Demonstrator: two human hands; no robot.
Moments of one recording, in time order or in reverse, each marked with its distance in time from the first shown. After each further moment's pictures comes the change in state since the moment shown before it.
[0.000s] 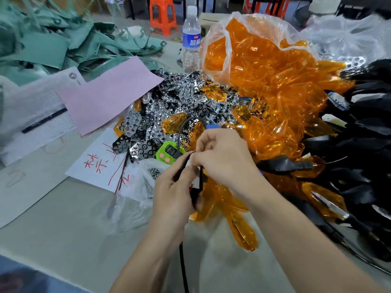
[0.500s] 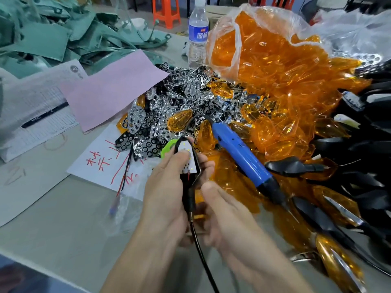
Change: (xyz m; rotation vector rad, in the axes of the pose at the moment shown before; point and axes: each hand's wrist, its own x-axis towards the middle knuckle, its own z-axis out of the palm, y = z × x) left_hand 0.019 0.019 0.002 -0.422 0.074 -0.145; right_hand -0.084 0.012 0.030 0.921 -0.353 0.450
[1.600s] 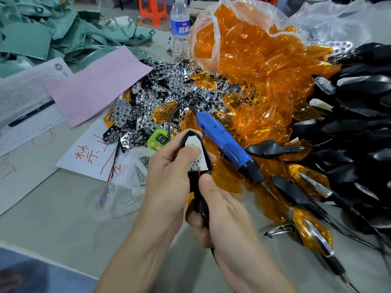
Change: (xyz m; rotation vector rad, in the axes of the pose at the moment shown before) left_hand -0.042 -0.003 0.015 0.378 -0.197 0.231; right_hand -0.048 0.005 0.003 0.011 0.139 -0.075
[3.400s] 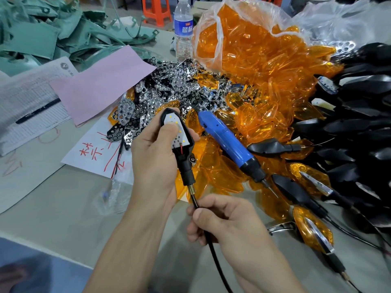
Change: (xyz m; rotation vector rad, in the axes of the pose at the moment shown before) left_hand 0.022 0.008 -0.005 -0.134 0.184 0.178; right_hand -0.010 0.010 -0.021 -0.139 -0.031 -0.072
